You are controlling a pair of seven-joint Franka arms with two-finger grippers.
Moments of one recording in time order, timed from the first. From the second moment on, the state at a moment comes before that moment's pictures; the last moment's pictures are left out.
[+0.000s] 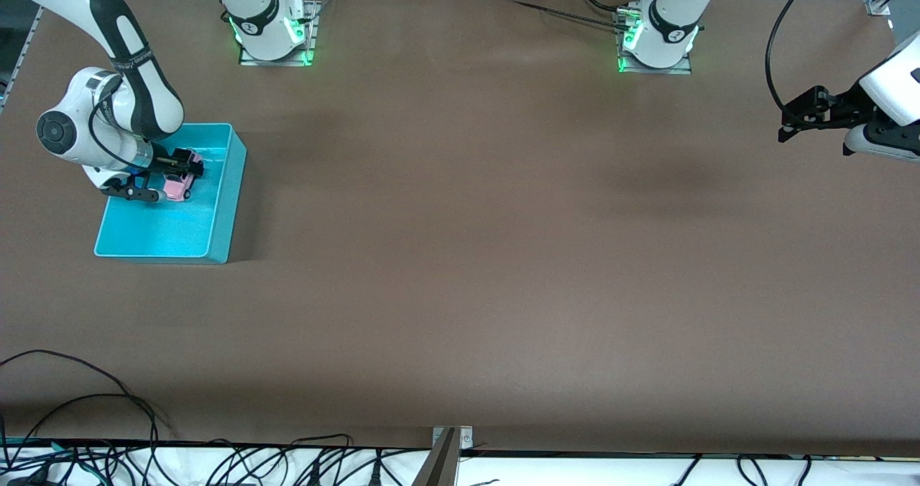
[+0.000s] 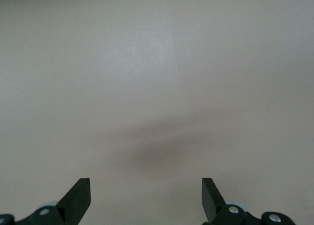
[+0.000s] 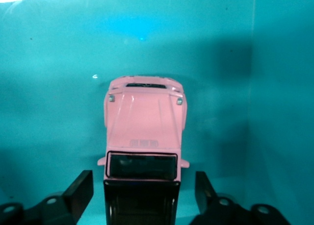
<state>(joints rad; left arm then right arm) 0.03 -0.01 -0.03 -1.60 0.00 1.53 0.20 -0.01 0.29 -0.29 -2.41 -0.02 2.44 -0.14</state>
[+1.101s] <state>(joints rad) 0.03 -0.01 -0.03 -1.60 0.00 1.53 0.20 -0.01 0.16 -0.26 -2.07 0.01 1.85 -0.14</state>
